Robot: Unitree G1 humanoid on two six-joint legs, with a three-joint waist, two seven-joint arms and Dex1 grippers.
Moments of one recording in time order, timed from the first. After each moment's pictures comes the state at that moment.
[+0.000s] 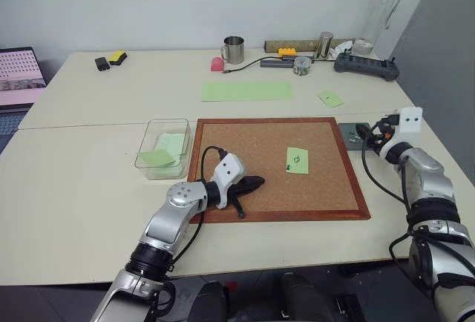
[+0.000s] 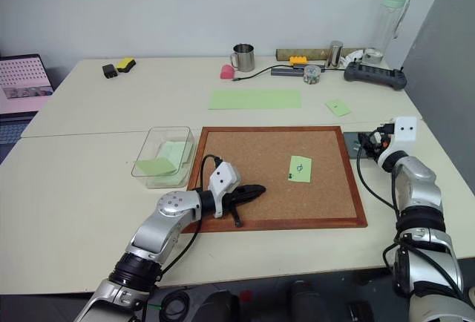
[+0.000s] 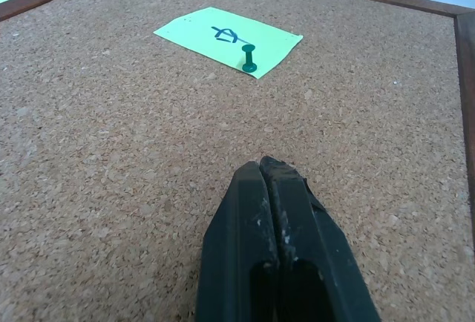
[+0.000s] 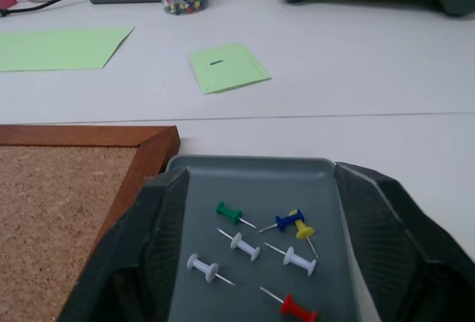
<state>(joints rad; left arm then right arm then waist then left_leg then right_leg) -0.36 0.34 -0.23 0.08 -0.15 0.27 -0.84 -0.66 -0.52 -0.25 0.66 0.27 0.14 0.51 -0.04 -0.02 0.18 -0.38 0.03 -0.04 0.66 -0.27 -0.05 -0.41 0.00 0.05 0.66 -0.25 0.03</state>
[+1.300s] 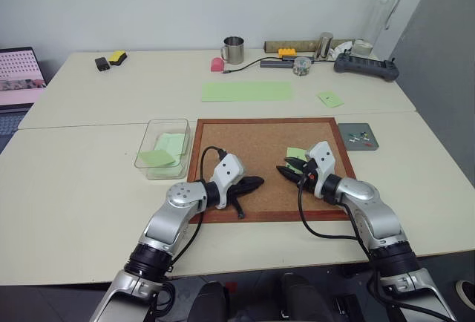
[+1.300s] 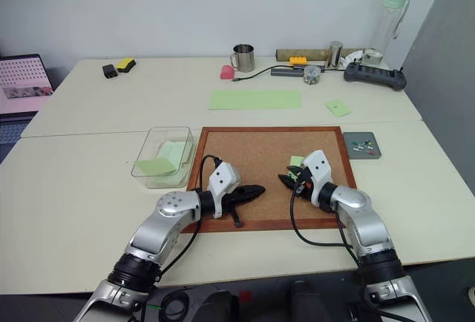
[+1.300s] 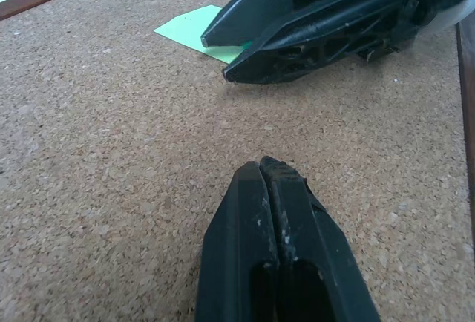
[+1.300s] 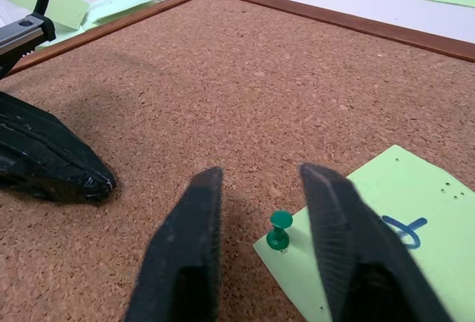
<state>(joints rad) -0.35 0.35 -0.24 0.07 -0.15 0.27 -0.84 -0.36 -0.33 0.12 0.09 0.22 0.30 0.68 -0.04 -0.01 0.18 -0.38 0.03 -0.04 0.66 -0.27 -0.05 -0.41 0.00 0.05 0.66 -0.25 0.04</state>
